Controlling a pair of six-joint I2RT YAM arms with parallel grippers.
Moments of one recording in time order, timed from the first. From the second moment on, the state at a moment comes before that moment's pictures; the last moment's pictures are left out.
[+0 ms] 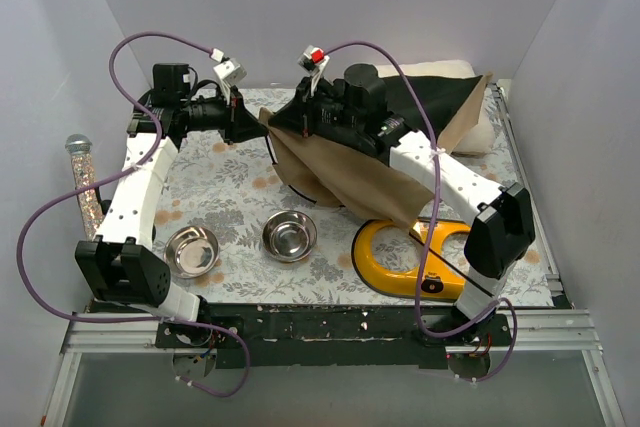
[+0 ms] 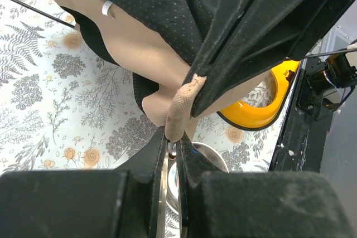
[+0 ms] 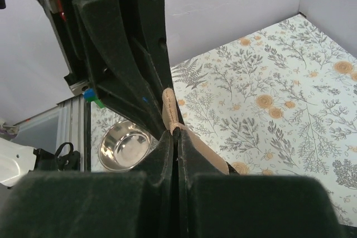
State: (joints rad) left arm -0.09 1.49 1.57 -0.74 1.01 0.31; right arm 0.73 1.77 1.65 0.08 -0.63 0.27
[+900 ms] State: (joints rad) left arm 0.10 1.14 1.33 0.04 0.96 -0.27; right arm 0.66 1.76 1.97 0.31 -0.58 0.35
